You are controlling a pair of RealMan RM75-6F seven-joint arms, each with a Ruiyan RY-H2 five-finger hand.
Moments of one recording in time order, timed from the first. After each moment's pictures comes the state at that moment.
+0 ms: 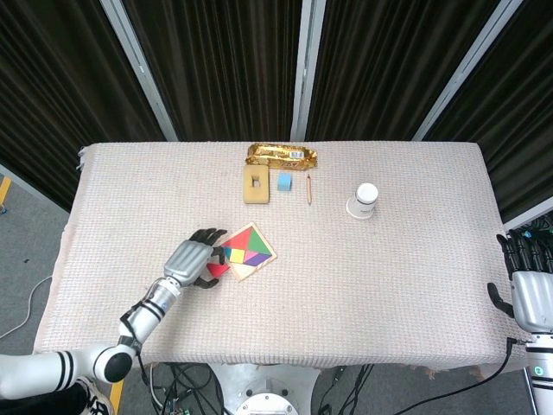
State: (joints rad) left arm -0.71 -1.51 -0.17 -1.62 1.04 0.88 0.36; right arm 0.11 -1.10 0.11 -1.54 -1.40 1.44 -0.11
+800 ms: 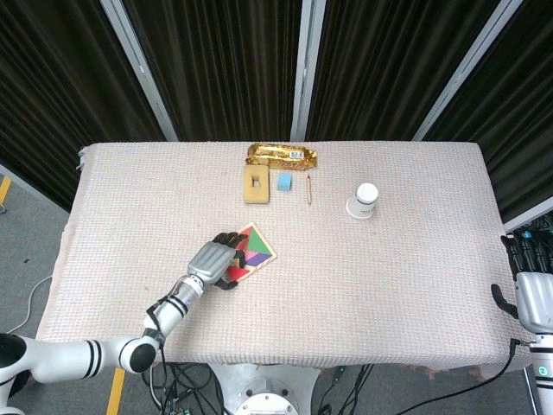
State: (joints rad) left arm -0.81 -1.61 -0.16 -1.54 0.94 0.85 0.40; right arm 0.11 -1.10 0.11 -1.51 -1.39 1.42 -0.08
